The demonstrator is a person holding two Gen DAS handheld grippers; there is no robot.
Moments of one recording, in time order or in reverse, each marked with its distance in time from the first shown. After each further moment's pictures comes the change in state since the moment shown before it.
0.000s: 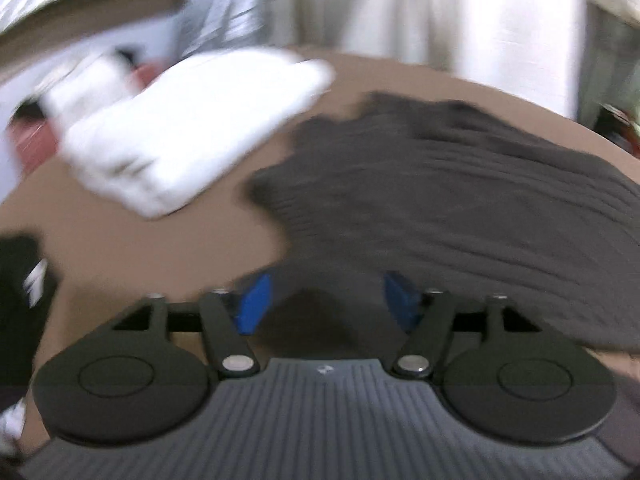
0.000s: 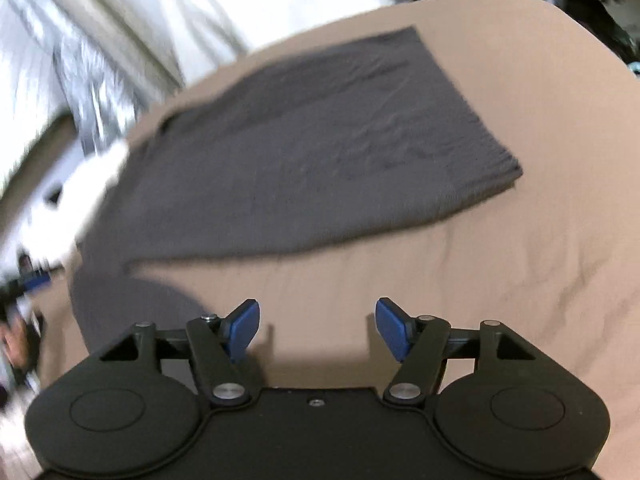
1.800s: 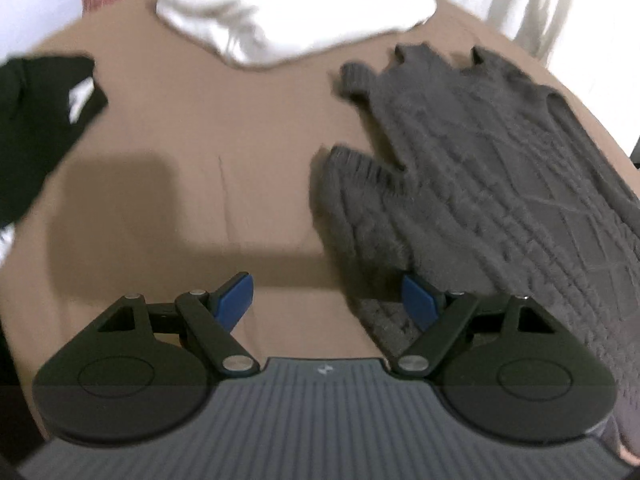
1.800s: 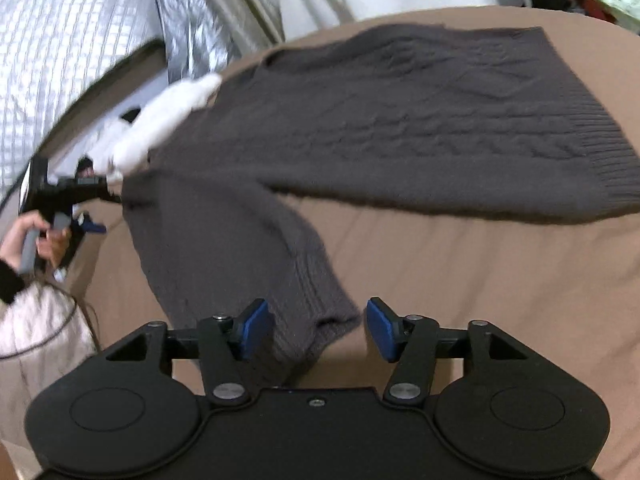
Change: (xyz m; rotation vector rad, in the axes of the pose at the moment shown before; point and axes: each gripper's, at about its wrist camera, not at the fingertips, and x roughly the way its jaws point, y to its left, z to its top) left arm 0.025 0.084 -0.041 -0.469 0.278 0.119; right arm 0.028 0.043 -0.054 -0.276 0.079 0.126
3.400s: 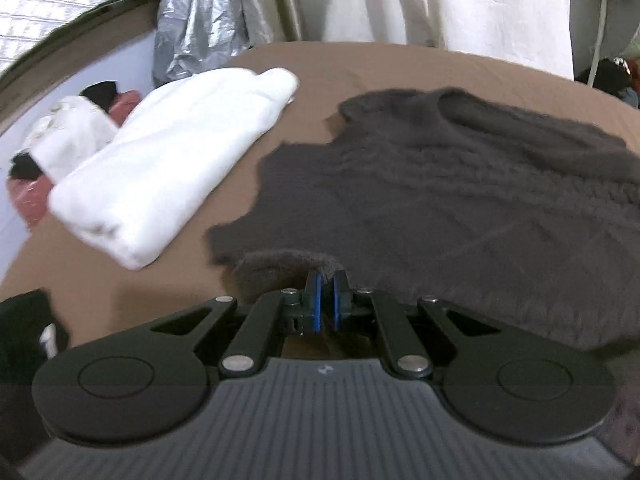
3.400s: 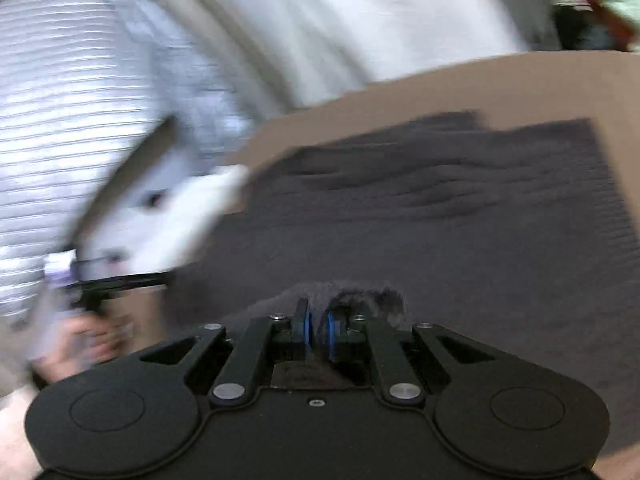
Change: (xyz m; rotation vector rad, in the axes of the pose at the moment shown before) left arm -0.009 -0.160 0.050 0.516 -0.232 0.038; right arm -0.007 -0.011 0.163 0.091 -0.105 0.041
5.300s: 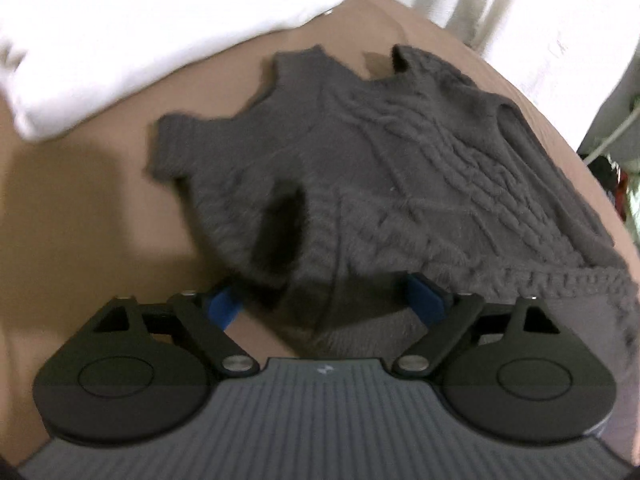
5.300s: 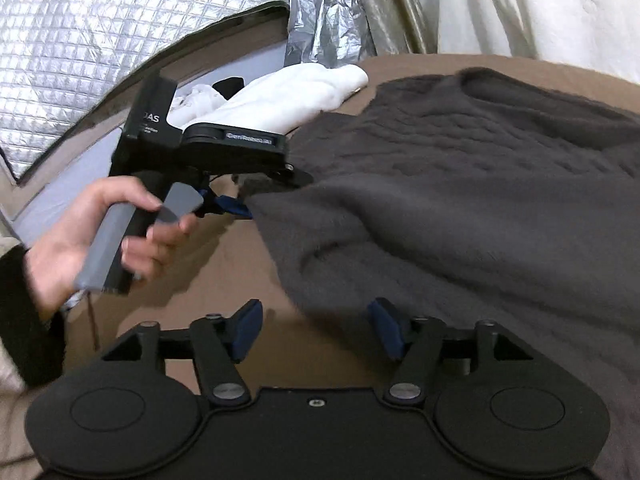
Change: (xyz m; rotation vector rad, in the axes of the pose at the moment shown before) left arm 0.101 0.068 -0.033 -0.392 0.153 -0.279; right arm 0.208 0.160 -0.073 -0.370 0.105 0.194
